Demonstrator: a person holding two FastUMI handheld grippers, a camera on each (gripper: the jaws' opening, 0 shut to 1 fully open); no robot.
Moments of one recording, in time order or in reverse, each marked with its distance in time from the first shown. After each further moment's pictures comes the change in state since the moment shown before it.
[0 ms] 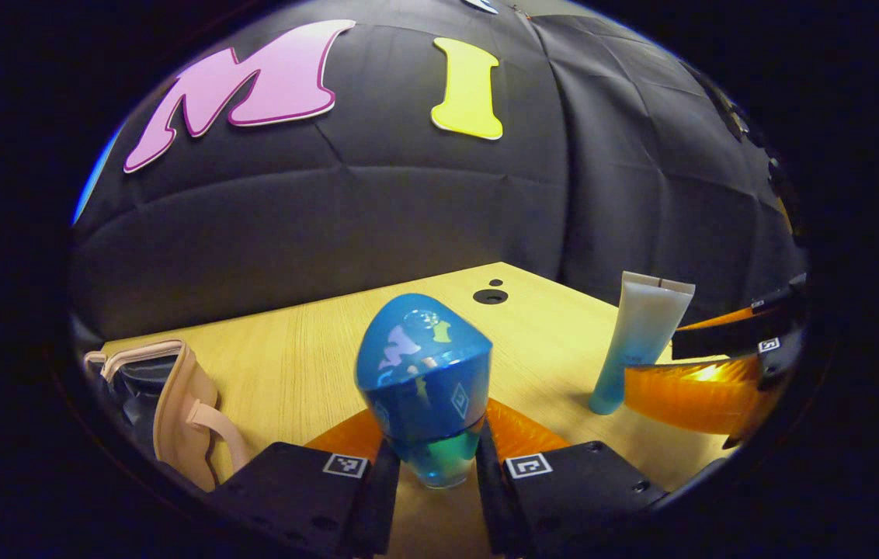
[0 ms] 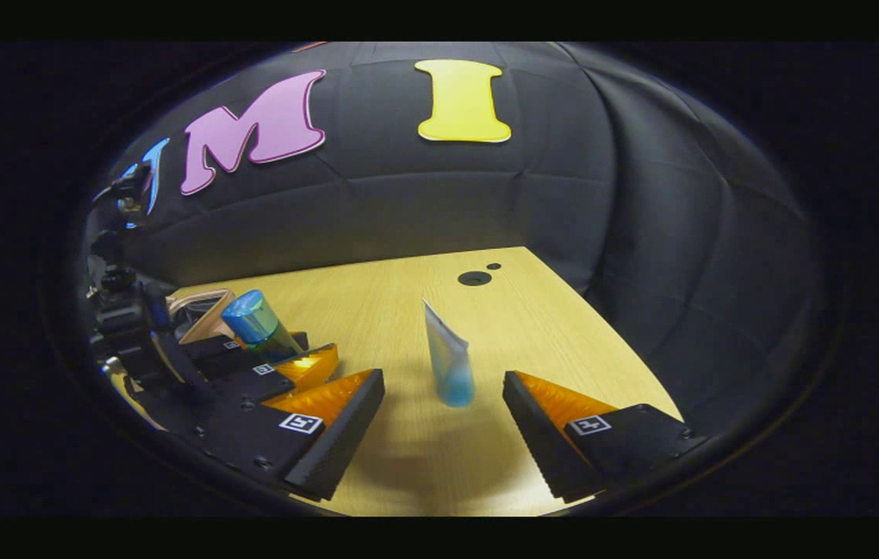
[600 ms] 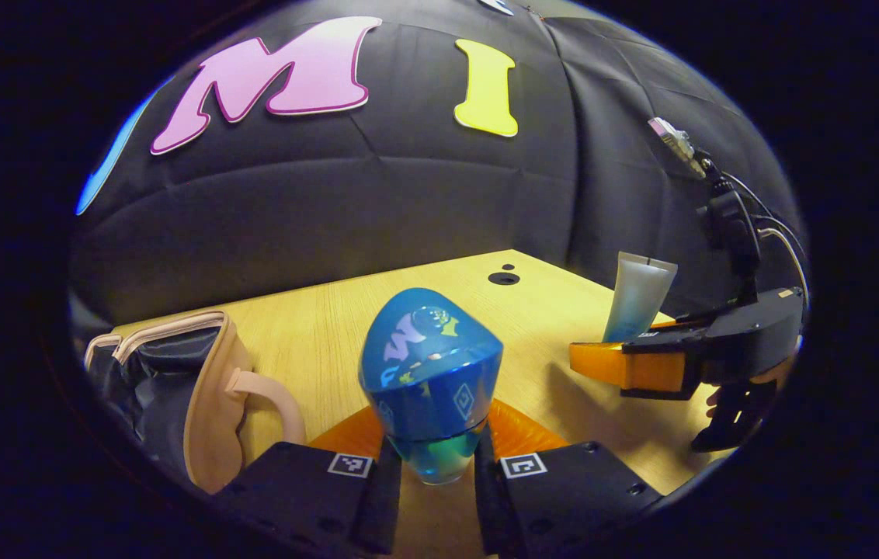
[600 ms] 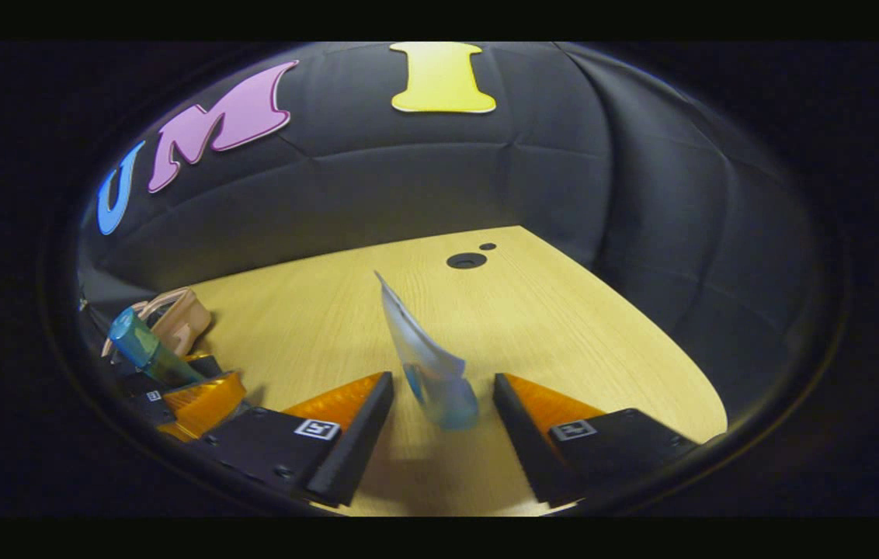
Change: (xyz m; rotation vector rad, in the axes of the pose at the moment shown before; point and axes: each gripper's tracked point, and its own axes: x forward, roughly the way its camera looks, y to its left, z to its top) left arm -0.041 0.025 -0.020 -0.022 0.029 0.022; right arm 0.058 -0.011 -0.027 0.067 0.049 -0.047
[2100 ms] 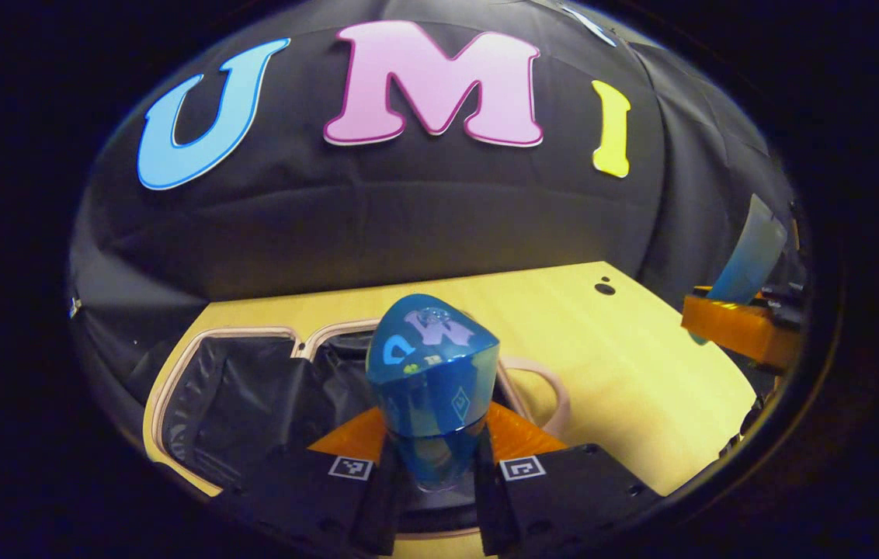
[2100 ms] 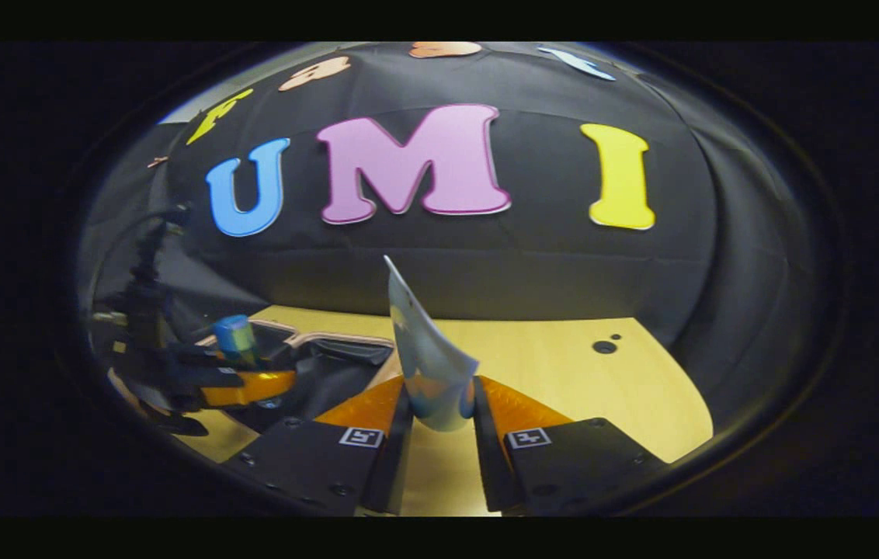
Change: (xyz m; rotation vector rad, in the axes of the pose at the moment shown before) left arm -0.155 0.223 0.008 -0.114 0.188 0.229; right arm -0.167 0.260 0.084 -0.208 -0.213 0.346
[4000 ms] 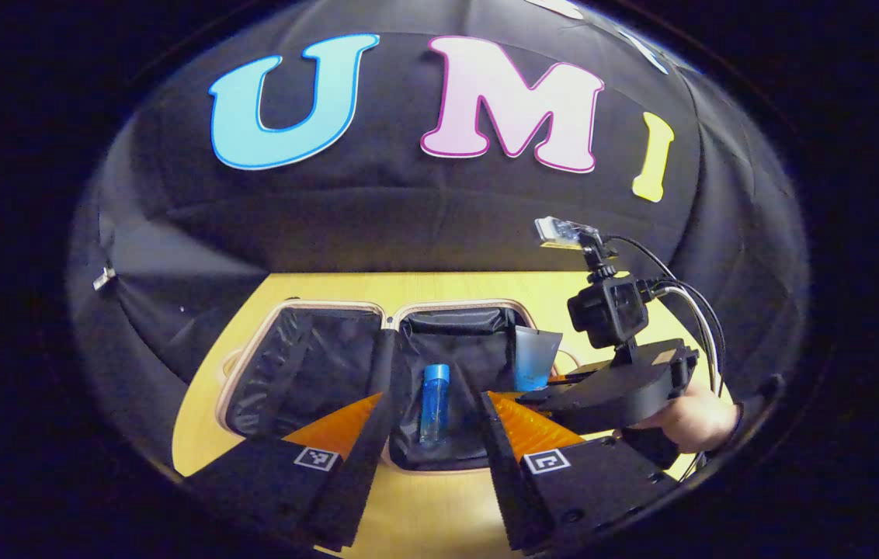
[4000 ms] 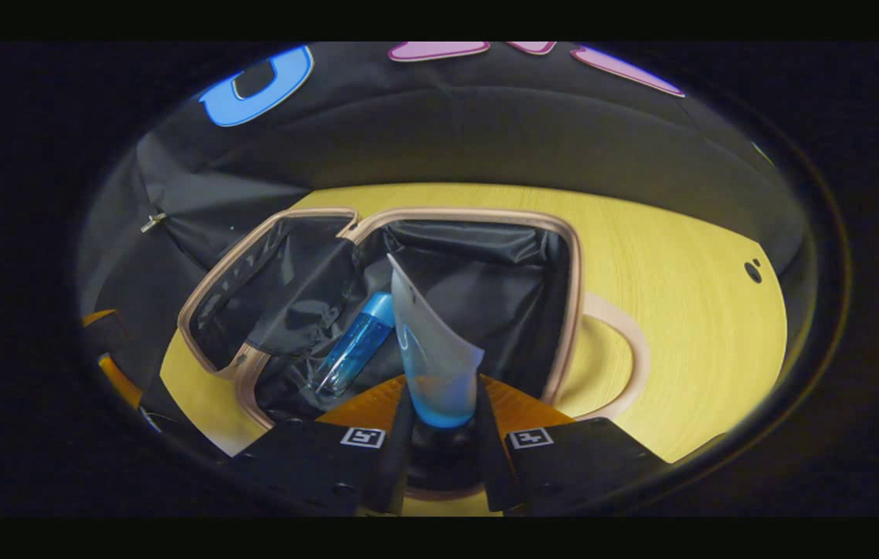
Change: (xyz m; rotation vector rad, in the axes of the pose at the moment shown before) left arm -0.127 0.046 0.023 -0.046 -0.041 0.076; right arm 0.096 0.130 -0.144 0.029 0.668 0.129
